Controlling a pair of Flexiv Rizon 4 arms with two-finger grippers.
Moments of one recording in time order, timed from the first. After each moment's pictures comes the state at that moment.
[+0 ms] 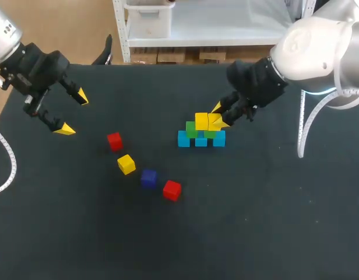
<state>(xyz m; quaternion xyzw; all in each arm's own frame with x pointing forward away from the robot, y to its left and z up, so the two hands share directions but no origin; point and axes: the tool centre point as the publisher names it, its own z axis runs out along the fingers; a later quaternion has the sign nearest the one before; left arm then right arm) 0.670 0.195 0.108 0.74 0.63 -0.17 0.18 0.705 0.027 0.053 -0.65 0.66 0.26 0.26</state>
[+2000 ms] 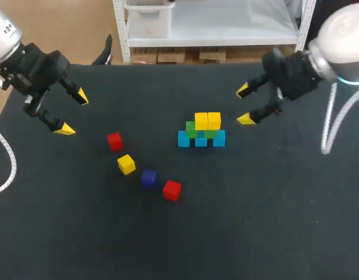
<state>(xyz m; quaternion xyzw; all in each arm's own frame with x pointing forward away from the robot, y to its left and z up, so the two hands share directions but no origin) 0.670 0.195 0.108 0.74 0.63 -0.17 0.18 0.717 -0.037 0.079 -0.60 0.68 0.28 0.31</state>
